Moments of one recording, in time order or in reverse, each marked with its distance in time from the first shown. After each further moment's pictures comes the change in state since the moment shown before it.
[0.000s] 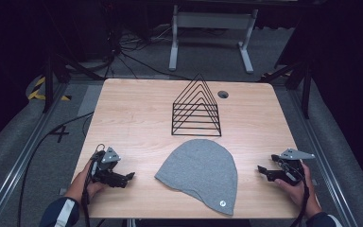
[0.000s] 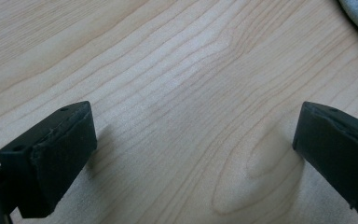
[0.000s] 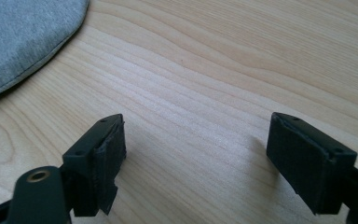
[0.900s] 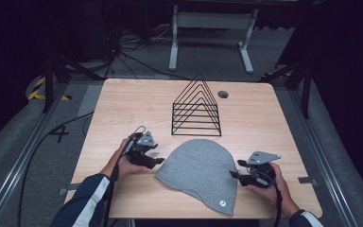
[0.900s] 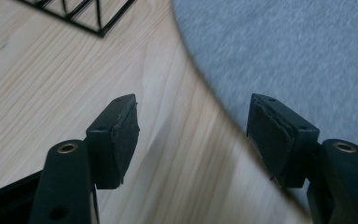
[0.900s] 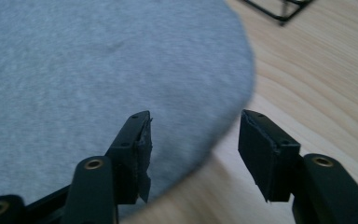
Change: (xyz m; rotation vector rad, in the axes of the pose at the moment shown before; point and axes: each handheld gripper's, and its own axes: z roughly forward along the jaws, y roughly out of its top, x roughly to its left) left arm -0.032 0.102 0.059 -0.006 -0.245 0.288; right arm 0.102 0.046 0.017 0.034 0.163 -0.200
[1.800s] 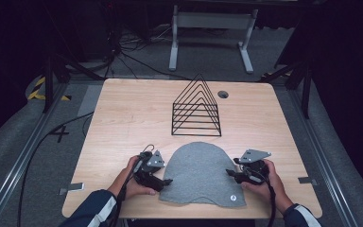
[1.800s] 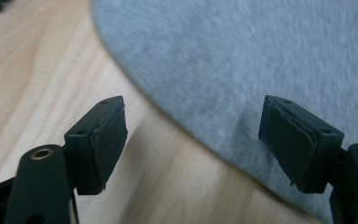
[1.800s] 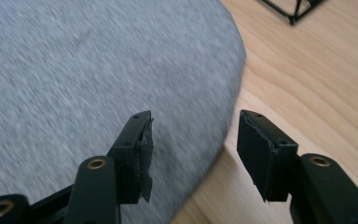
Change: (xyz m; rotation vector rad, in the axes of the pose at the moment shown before) left arm -0.056 -0.013 -0.002 0.002 0.000 -0.060; right arm -0.008 0.010 0.018 0.038 -0.028 -0.060
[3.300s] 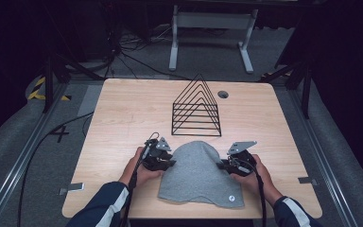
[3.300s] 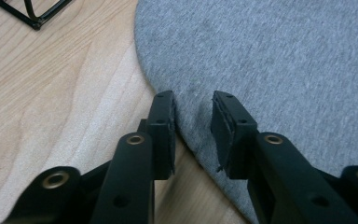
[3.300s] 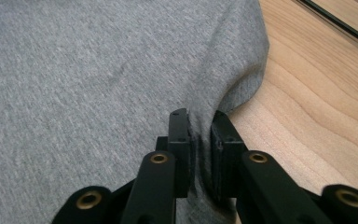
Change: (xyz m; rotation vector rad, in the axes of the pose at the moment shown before) left arm 0.020 0.029 0.023 0.058 0.012 -0.080; right arm 0.001 0.027 0.026 0.059 0.154 0.039
